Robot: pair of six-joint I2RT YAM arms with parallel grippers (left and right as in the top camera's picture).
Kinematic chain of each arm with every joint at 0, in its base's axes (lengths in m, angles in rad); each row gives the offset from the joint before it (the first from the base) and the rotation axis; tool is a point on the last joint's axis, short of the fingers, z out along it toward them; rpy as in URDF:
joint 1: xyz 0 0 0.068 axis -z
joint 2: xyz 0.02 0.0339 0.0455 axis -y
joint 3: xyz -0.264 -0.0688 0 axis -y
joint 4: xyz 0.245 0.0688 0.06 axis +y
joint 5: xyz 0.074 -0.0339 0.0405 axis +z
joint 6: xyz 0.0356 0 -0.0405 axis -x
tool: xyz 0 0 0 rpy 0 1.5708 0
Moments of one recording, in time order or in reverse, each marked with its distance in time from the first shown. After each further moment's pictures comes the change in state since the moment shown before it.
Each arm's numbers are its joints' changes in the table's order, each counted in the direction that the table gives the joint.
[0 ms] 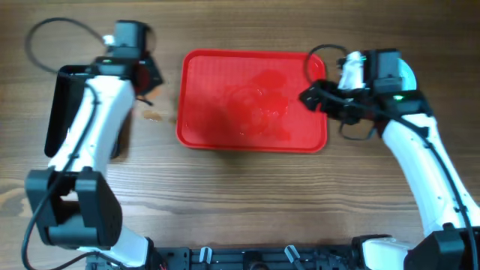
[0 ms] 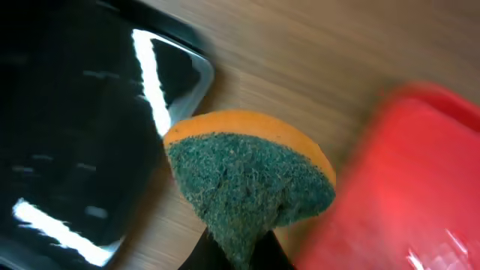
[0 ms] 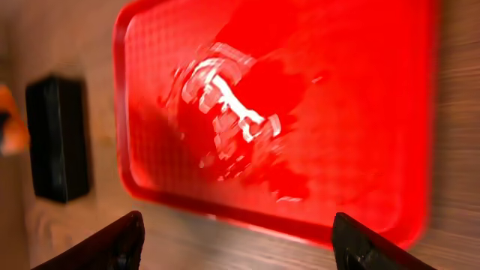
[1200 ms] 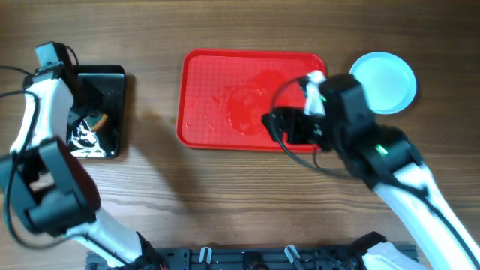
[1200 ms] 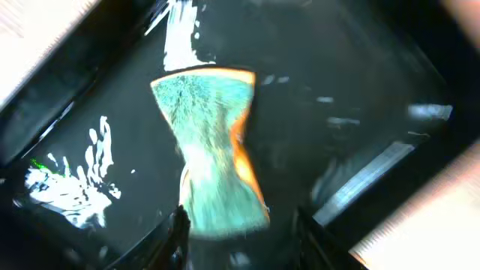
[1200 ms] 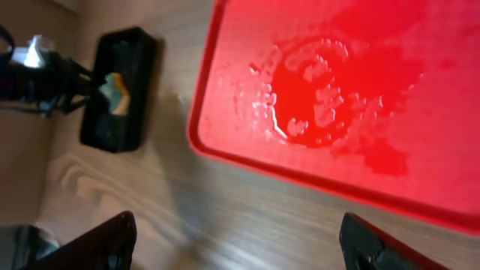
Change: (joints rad) left arm -0.375 -0.127 -0.006 0.029 -0.137 -0.042; right arm -0.340 0.304 -0.028 0.019 -0.164 -0.154
